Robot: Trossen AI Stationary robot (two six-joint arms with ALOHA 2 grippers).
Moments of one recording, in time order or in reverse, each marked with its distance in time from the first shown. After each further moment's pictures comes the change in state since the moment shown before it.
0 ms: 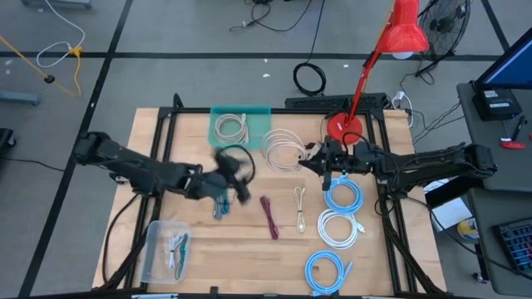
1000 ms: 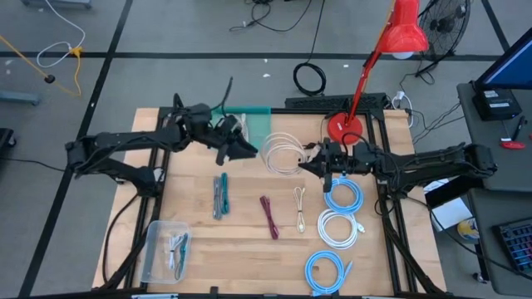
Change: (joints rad) left arm 0.647 -0.078 -0.180 0.455 1.499 -0.190; right arm 0.008 0.000 0.000 -0.006 -0.033 0.034
